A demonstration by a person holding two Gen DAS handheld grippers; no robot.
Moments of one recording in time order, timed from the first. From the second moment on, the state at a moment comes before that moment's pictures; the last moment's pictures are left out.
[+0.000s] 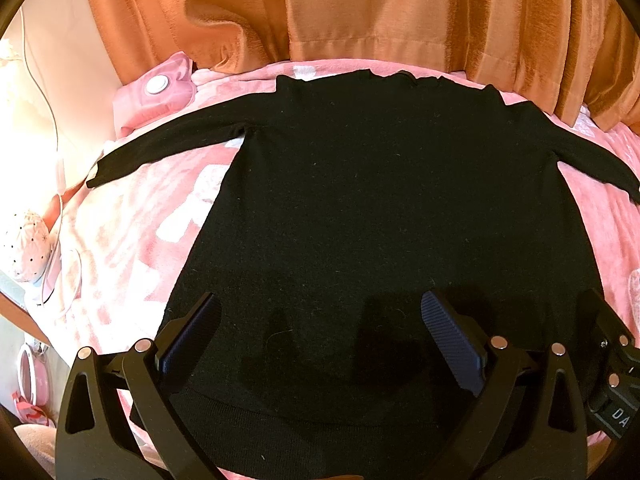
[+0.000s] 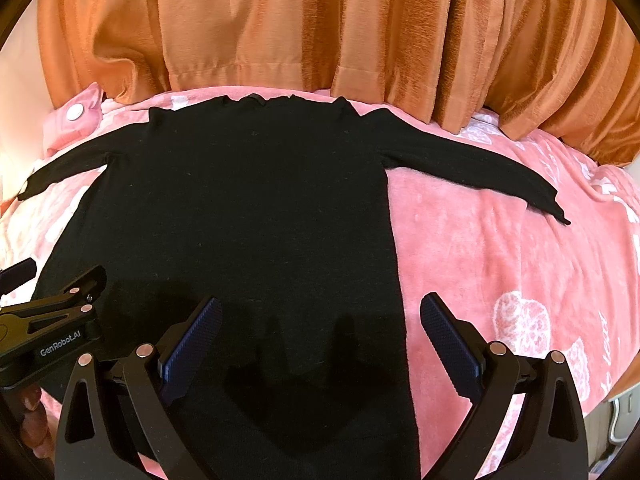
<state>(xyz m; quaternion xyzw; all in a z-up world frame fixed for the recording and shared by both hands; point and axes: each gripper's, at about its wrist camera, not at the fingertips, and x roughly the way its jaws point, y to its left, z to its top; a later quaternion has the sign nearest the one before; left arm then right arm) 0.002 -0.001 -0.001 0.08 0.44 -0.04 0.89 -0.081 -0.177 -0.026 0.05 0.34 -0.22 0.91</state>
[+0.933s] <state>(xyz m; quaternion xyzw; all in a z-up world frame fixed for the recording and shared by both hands) 0.003 0.002 -0.001 0.08 0.44 -0.04 0.89 -0.081 -0.175 -0.025 0.05 0.34 -0.22 0.91</state>
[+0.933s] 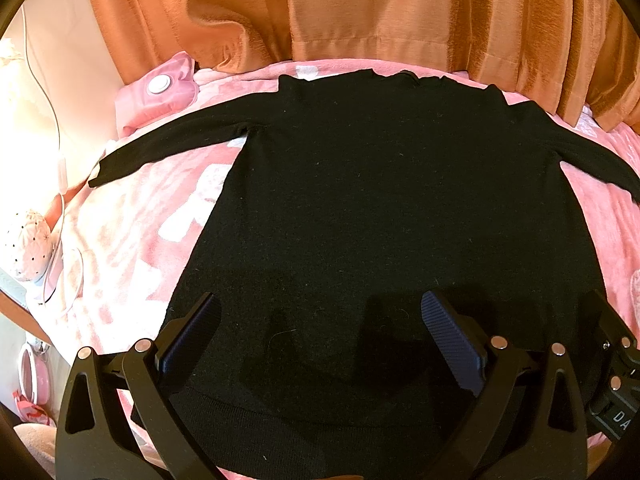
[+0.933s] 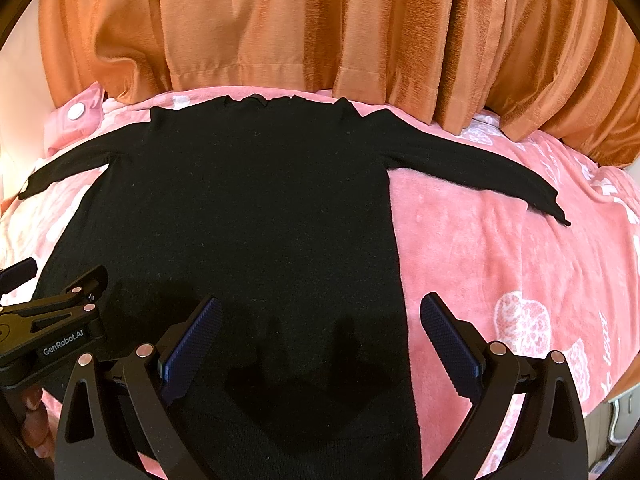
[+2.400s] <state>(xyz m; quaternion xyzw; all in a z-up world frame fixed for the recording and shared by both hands) 0.154 0.019 0.049 -0.11 0.40 -0.15 0.90 0.087 -0.309 0.109 0.17 0.21 0.01 0.96</state>
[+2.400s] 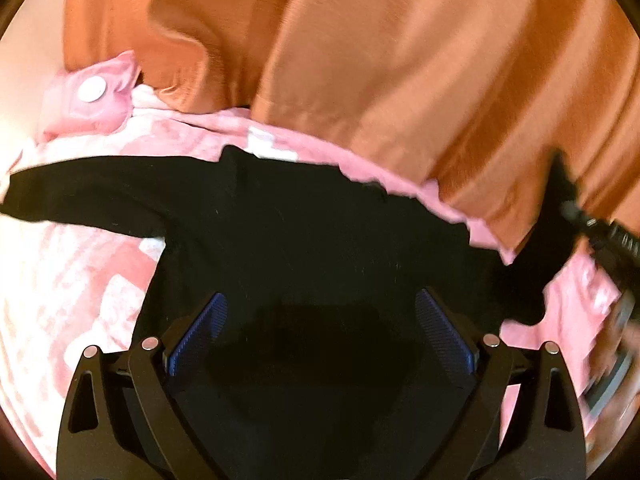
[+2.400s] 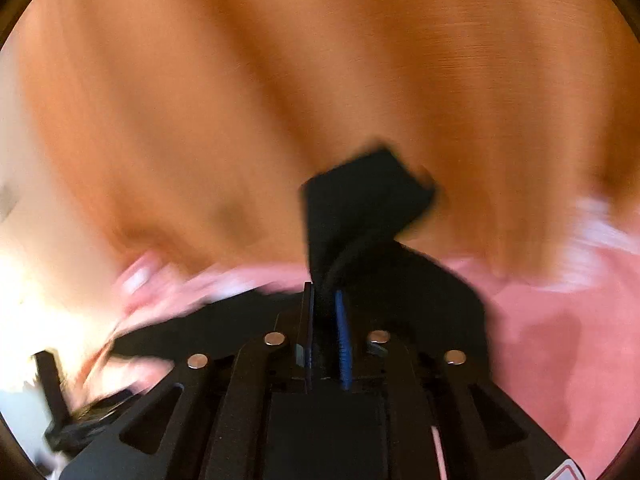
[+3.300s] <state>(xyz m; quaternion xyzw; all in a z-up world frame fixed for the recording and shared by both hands) 0.259 -0.005 -0.037 -0.19 0.48 -0.18 0.83 0.060 -0.356 -0.022 0.21 0.39 -0.09 0.89</state>
